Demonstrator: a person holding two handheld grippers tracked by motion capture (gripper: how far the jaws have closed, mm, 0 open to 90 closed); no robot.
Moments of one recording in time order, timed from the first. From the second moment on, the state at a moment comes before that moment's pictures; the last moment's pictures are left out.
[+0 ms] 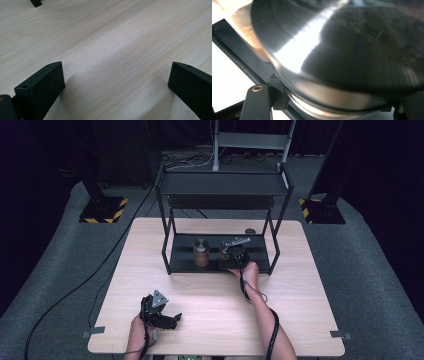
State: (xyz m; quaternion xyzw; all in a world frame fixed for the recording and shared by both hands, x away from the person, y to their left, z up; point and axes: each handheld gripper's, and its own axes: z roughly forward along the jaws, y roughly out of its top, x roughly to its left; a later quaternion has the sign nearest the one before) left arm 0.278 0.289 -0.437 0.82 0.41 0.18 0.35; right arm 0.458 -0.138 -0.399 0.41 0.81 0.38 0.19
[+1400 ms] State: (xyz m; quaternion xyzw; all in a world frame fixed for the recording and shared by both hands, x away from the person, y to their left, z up) left arm 0.278 0.289 -0.437 0.82 0.41 0.18 0.35; right arm 0.457 -0.145 -0.381 0.41 0.83 0.35 0.16
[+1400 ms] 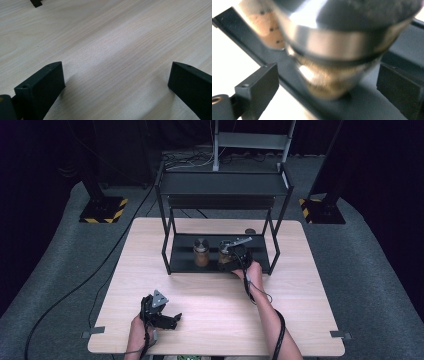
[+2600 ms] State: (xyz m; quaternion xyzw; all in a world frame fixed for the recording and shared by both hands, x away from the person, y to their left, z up) left arm 0.278 0.288 -0.437 0.82 0.41 0.18 0.35; right arm 0.322 -0.245 -0.411 0.47 0.82 0.29 0.17
